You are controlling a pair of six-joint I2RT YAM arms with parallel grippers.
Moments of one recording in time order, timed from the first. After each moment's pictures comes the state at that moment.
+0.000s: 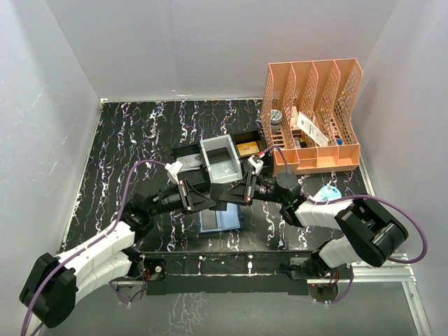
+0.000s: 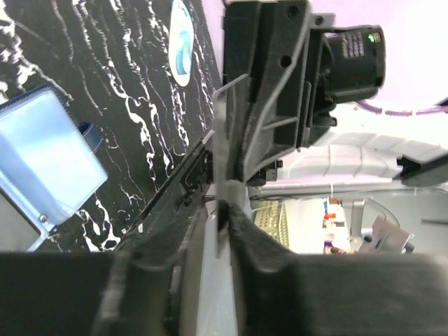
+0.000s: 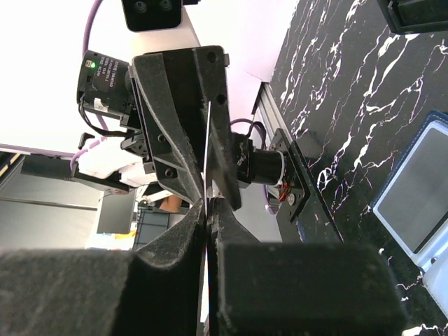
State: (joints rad) left arm -0.58 0.90 0.29 0.43 0.62 -1.14; right arm 0.64 1.40 0.38 1.04 -0.71 1.33
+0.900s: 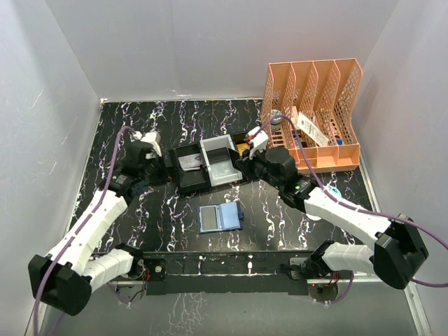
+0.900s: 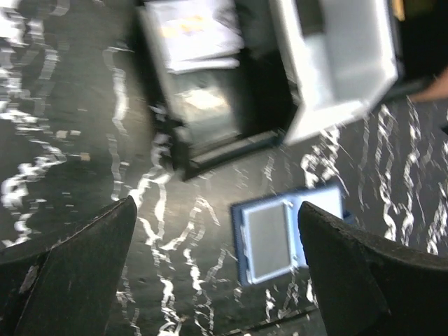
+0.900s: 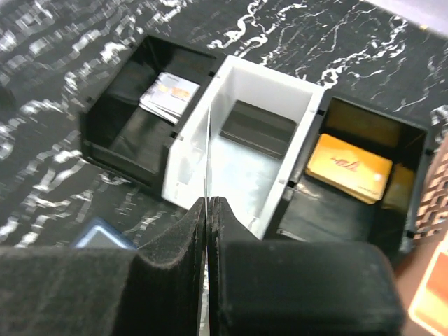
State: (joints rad) left arm -0.42 1.02 0.88 -0.60 0.01 -0.47; right arm 0.69 1.17 0.76 0.16 -0.02 0.13
